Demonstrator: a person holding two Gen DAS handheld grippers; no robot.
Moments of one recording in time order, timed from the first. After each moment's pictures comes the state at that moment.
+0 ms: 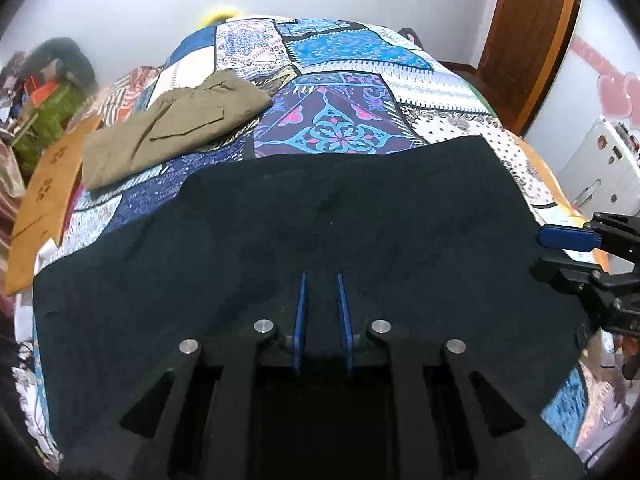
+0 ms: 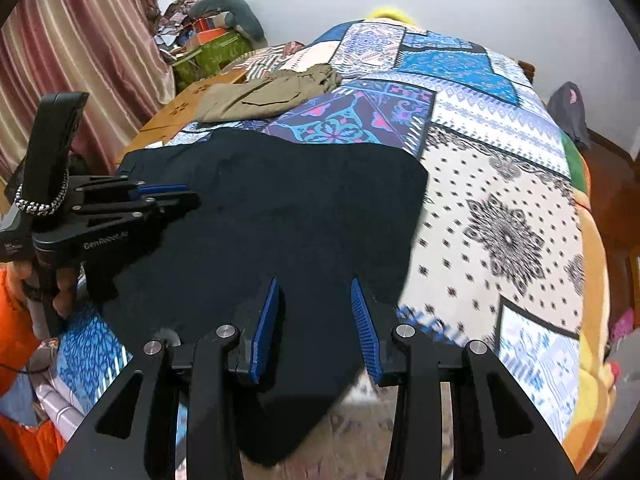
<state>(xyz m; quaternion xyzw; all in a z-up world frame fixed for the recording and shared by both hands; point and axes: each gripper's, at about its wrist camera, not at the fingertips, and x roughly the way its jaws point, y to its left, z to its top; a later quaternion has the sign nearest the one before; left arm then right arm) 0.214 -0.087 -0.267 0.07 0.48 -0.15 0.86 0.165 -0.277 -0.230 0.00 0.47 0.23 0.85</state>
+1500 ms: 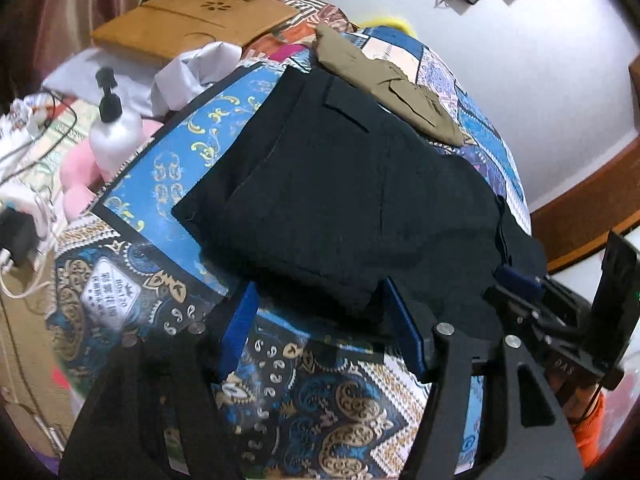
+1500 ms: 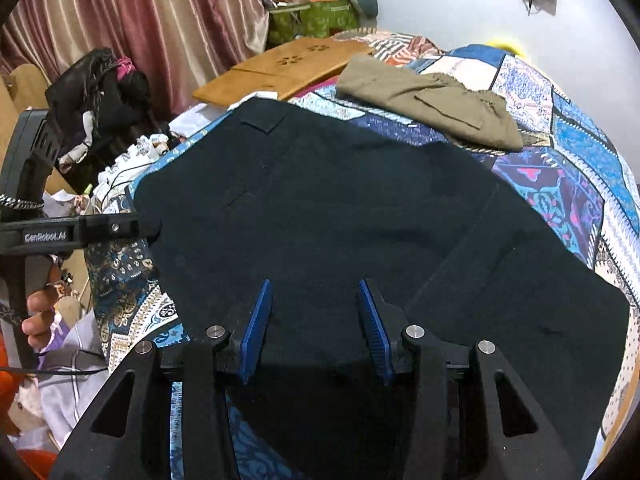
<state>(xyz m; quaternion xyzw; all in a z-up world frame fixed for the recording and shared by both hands) 0.098 0.164 -0.300 -0.27 0.47 0.00 0.84 0.156 -0.062 -0.234 -0.12 0.46 0.36 0.80</state>
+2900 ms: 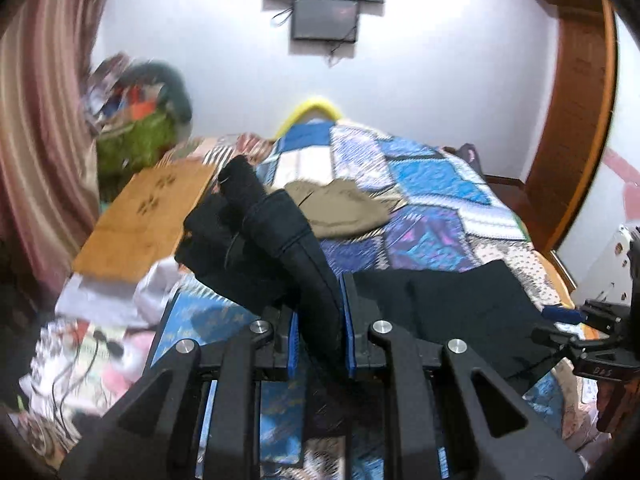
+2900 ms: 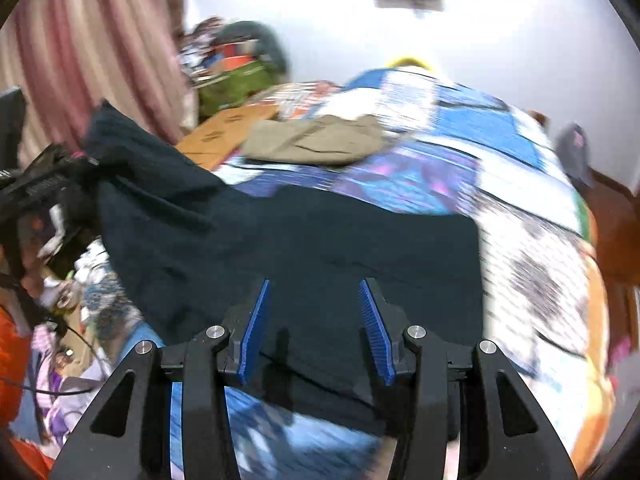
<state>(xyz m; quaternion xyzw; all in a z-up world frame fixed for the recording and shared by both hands) 0.142 0.045 -0.147 -0.01 0.31 -0.04 0.95 0.134 -0.223 -0.191 0.01 0.41 0.23 0.89</state>
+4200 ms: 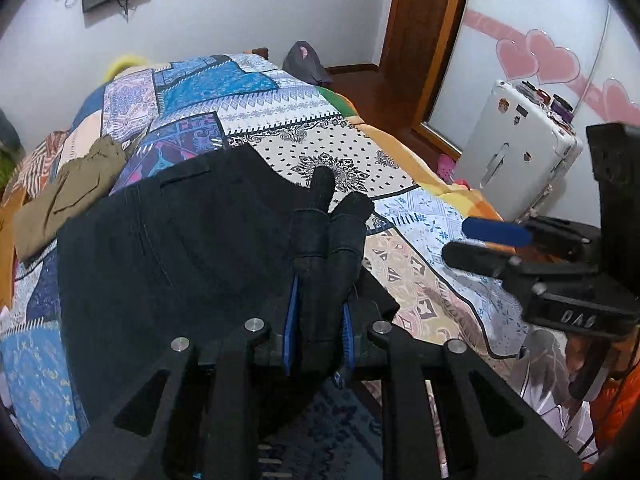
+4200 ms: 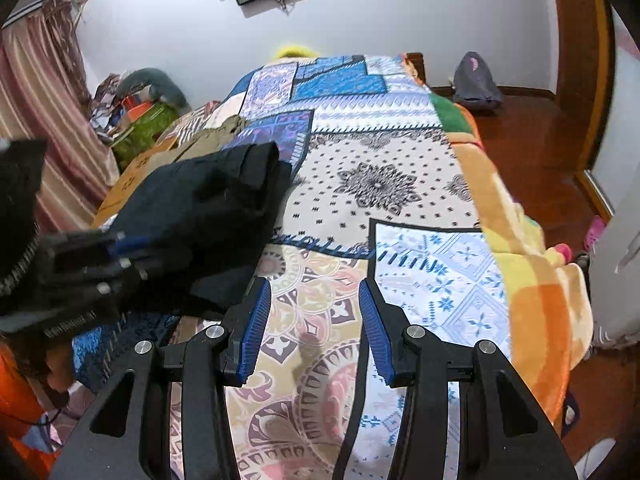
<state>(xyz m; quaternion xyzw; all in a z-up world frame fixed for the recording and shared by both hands) 0.142 -0.215 -0.230 0.11 0.44 -0.30 0.84 0.082 -0.363 -0.211 0.11 0.41 0.11 0.90</state>
